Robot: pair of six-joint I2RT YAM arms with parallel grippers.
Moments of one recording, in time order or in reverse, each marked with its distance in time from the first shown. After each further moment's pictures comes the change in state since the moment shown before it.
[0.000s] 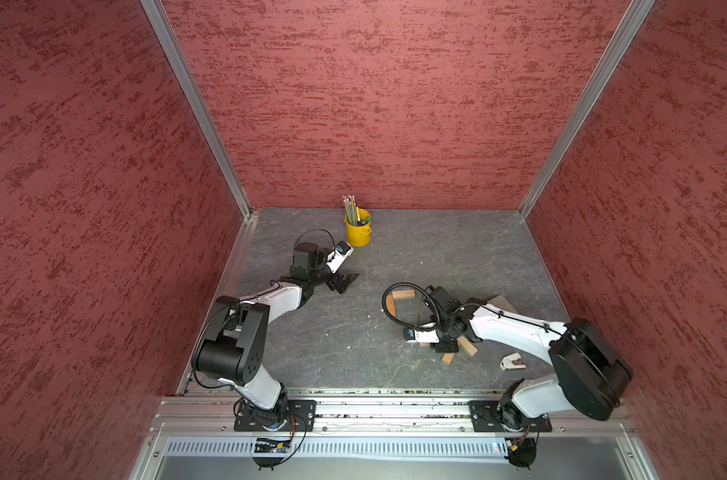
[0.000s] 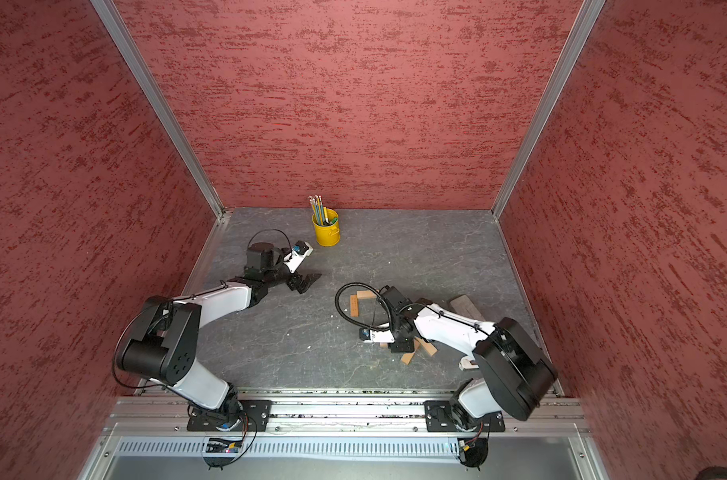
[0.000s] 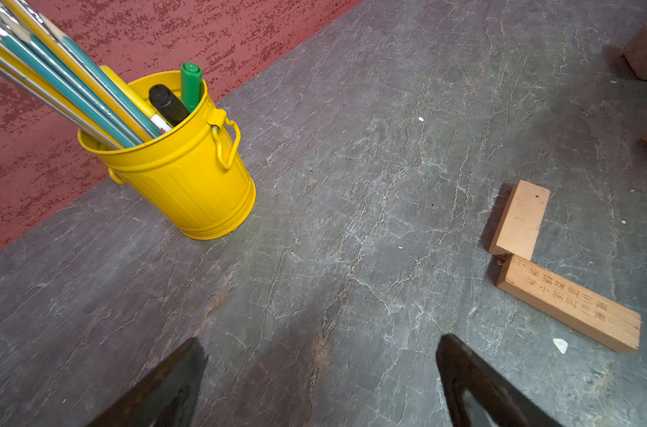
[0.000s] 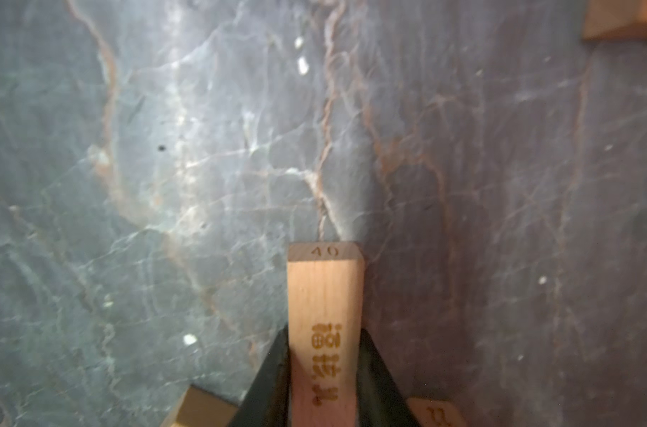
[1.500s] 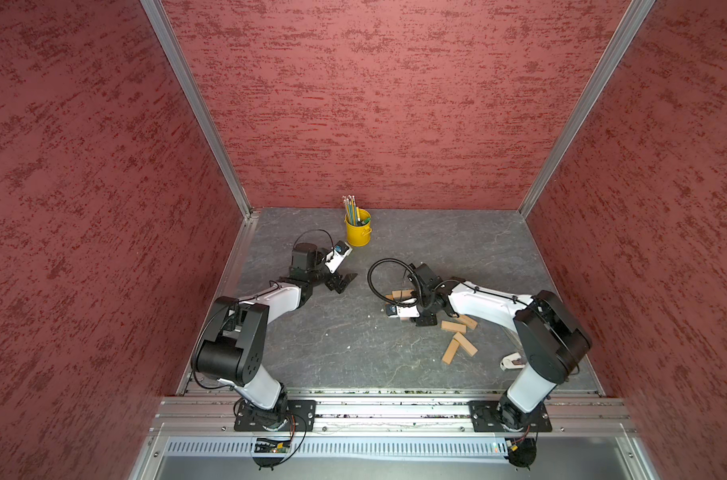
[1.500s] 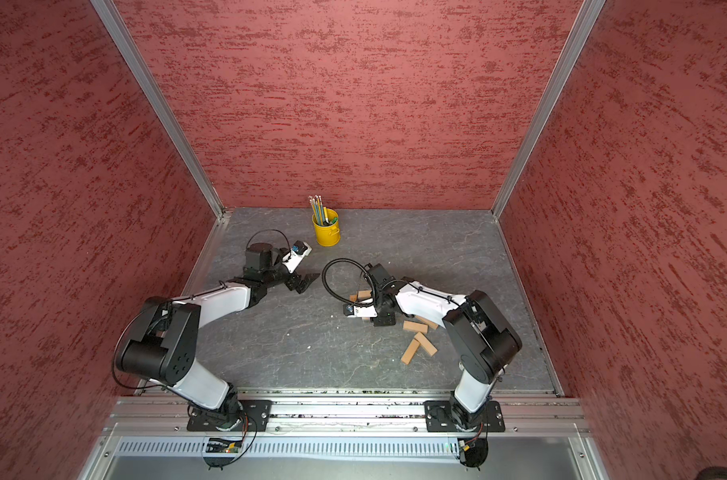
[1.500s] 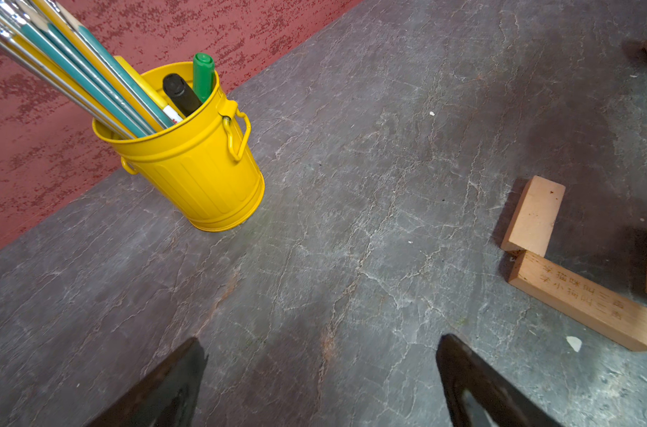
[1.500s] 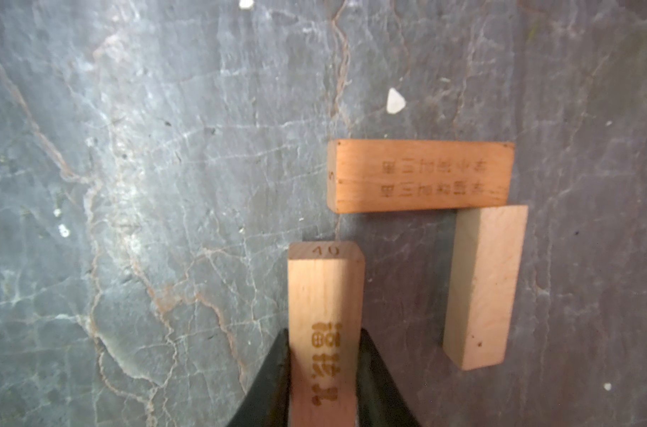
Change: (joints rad) left arm 0.011 -0.004 -0.007 0.002 -0.018 0.000; right arm -0.036 0.205 0.223 0.110 -0.027 -0.080
